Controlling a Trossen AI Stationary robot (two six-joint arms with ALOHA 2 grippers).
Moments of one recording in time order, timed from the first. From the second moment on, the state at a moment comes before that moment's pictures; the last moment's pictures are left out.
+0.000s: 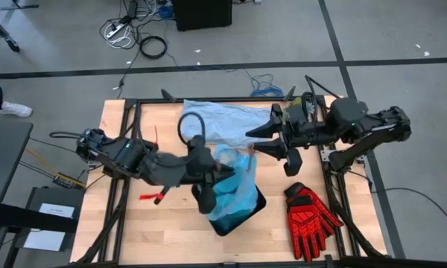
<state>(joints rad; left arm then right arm) -0.44 1.72 2.17 -0.74 -0.56 -0.36 0.28 1.27 1.56 -0.06 0.20 0.23</state>
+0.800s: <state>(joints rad) -0.30 1.72 2.25 -0.47 -0.48 -0.16 0.22 1.36 1.78 -0.09 0.20 0.00</state>
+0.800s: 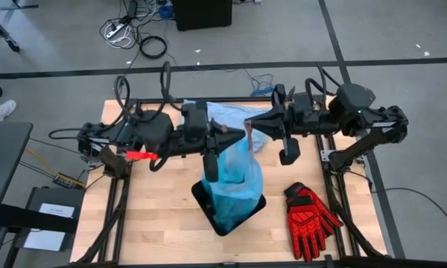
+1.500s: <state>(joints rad) -0.27 1.75 2.26 -0.51 -0.40 -0.20 0.18 1.47 1.94 -0.16 0.15 -0.09</state>
